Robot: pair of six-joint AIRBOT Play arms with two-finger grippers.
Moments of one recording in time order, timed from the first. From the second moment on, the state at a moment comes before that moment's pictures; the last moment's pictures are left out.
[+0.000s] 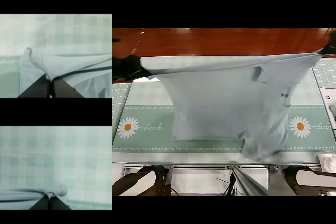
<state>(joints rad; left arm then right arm) 0.15 -1.15 1.39 1.17 -1.35 -1.52 -0.28 -1.50 1.95 -1.26 1.55 1.44</state>
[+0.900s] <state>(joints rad) 0.14 -1.65 1.38 0.99 -0.81 -1.45 -0.16 -1.91 1.95 -1.29 1.17 1.51</state>
